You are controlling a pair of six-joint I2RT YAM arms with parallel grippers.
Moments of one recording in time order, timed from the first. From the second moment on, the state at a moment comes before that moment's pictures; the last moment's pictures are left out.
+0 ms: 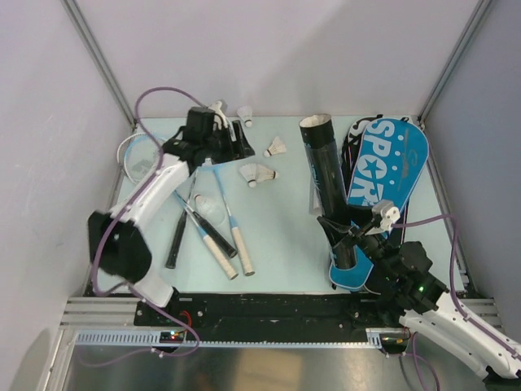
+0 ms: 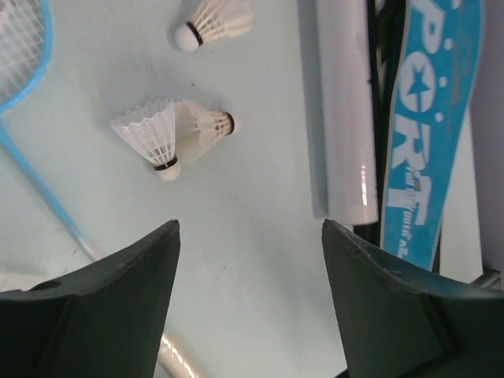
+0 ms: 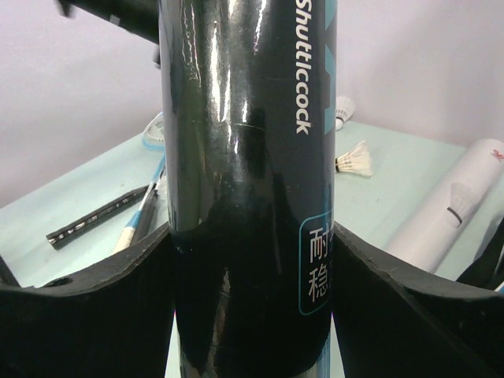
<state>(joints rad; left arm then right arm) -0.36 1.53 1.45 -0.52 0.20 -0.47 0.84 0.30 0.35 0.18 0.16 0.09</state>
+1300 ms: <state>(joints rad) -0.40 2.09 1.58 -0.27 0.22 -0.63 0.84 0.18 0.38 0.06 0.13 0.02</state>
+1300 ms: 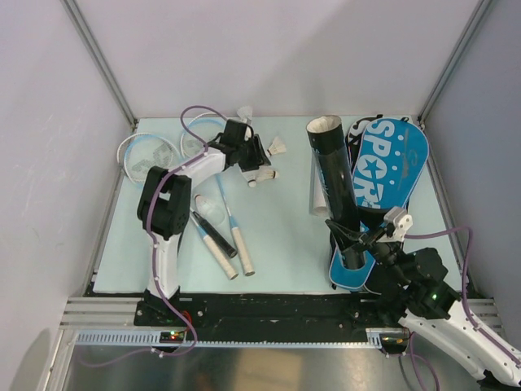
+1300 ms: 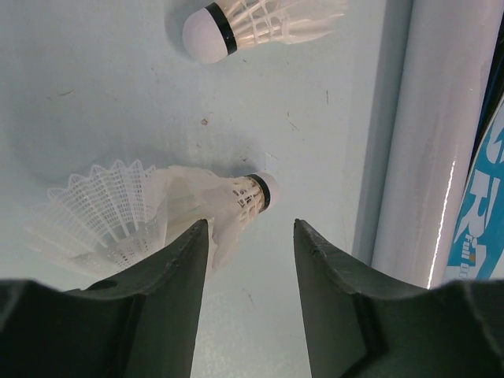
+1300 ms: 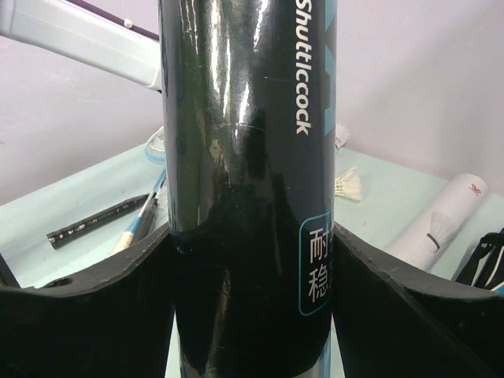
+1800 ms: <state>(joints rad) -0.40 2.11 1.56 -0.24 0.23 -0.64 0.84 0.21 0.39 0.06 0.15 0.02</state>
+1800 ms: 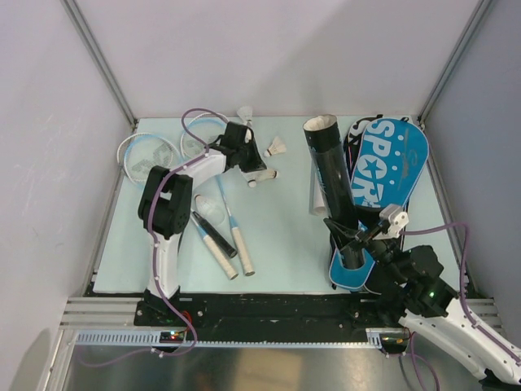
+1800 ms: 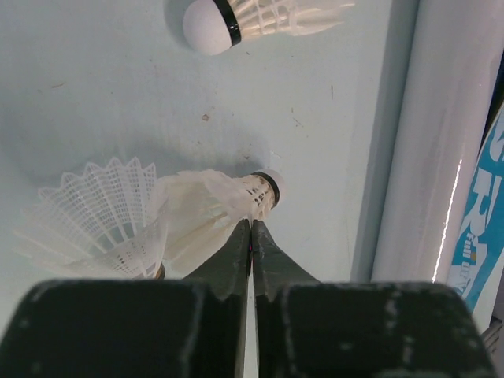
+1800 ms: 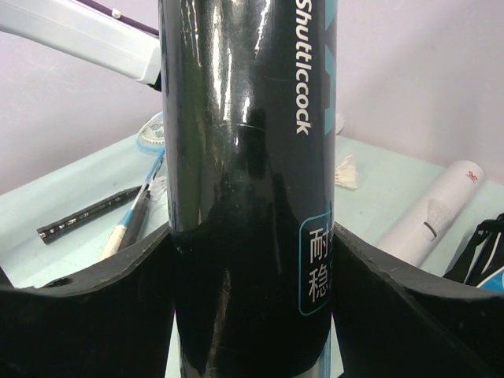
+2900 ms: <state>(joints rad) -0.12 1.16 1.19 -0.32 0.55 -0.57 0.85 0.48 0.37 0.05 0.08 -0.20</state>
